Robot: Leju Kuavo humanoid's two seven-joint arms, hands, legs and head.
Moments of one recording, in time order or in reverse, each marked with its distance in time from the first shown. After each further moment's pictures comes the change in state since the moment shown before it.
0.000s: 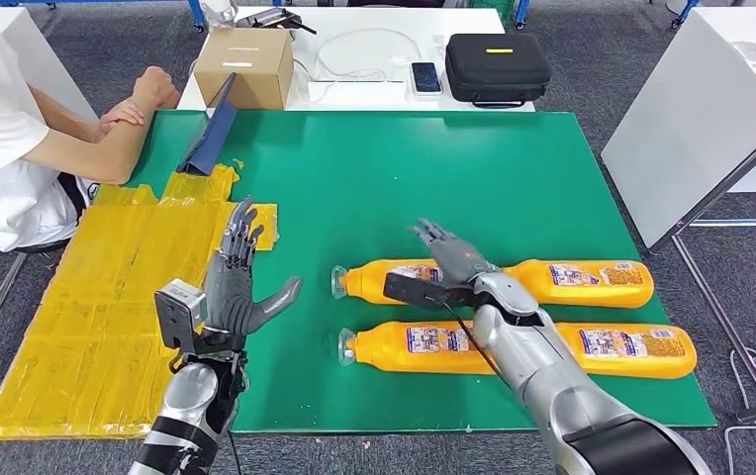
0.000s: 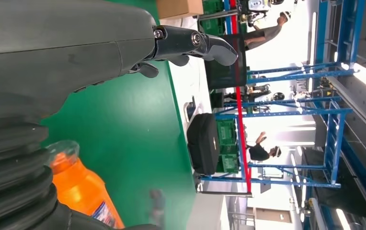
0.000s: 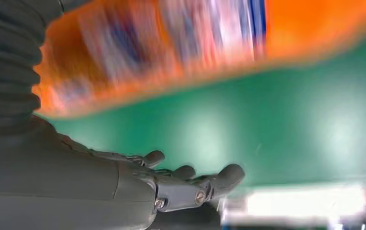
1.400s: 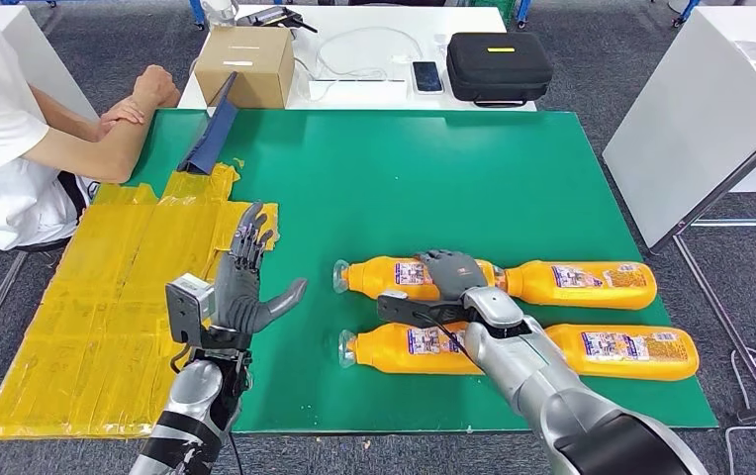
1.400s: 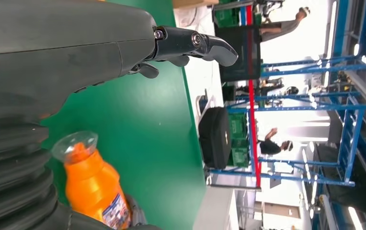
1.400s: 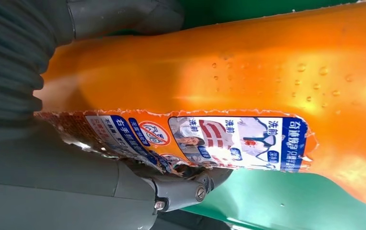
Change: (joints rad) left arm -0.022 0.000 0.001 0.064 0.029 -0.028 0.016; right arm -0.021 0.004 0.176 0.097 0.031 -0.014 0.202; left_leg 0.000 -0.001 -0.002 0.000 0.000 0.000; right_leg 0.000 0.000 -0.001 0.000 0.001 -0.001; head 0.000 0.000
